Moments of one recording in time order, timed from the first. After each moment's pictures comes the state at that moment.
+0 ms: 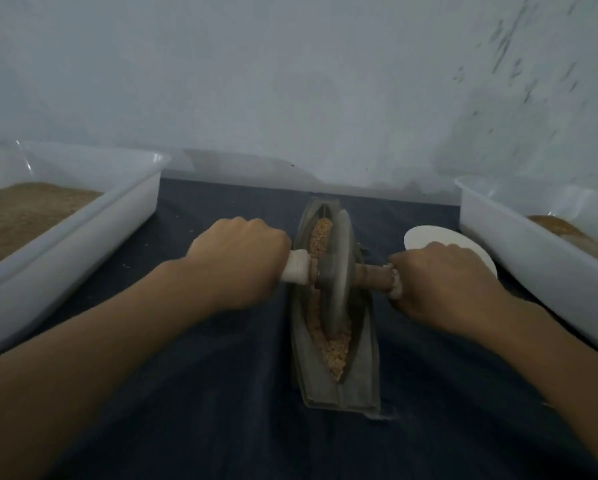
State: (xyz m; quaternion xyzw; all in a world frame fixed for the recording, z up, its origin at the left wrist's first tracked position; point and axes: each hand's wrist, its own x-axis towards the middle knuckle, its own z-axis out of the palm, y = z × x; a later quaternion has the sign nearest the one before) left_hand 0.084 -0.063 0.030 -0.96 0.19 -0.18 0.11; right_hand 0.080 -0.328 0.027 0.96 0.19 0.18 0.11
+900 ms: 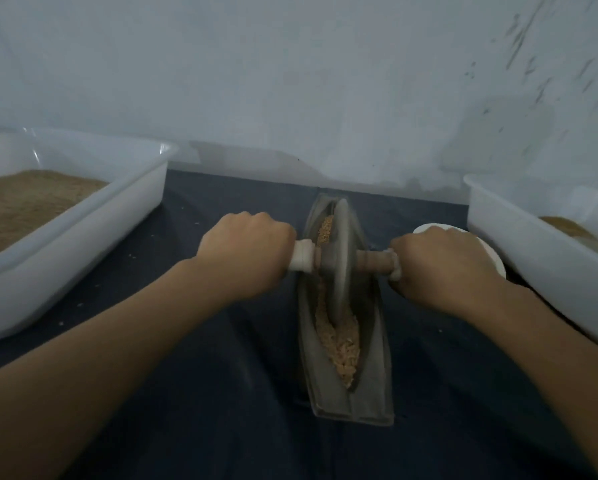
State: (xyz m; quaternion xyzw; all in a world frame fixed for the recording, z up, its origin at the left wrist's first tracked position) left_hand 0.091 -0.064 0.021 -0.96 0.15 -0.21 0.10; right_hand 0.097 -0.319 0.031 0.95 0.19 0.22 0.16
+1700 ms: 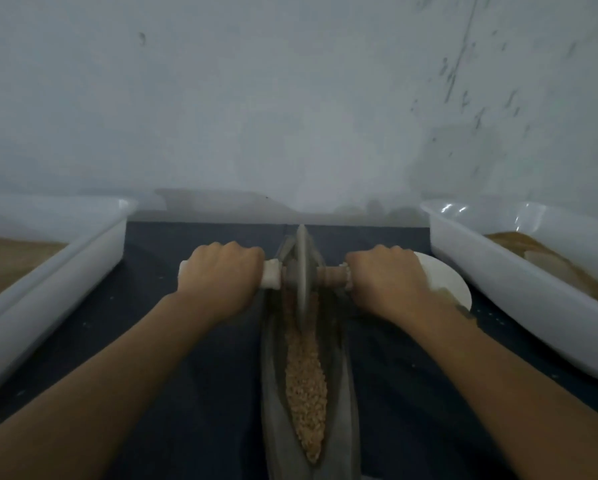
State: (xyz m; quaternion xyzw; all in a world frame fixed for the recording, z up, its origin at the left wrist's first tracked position) left_hand 0.135 -0.073 0.028 -0.95 0.13 -0.24 0.14; right_hand 0.134 -0.307 0.034 0.96 0.12 0.20 0.12
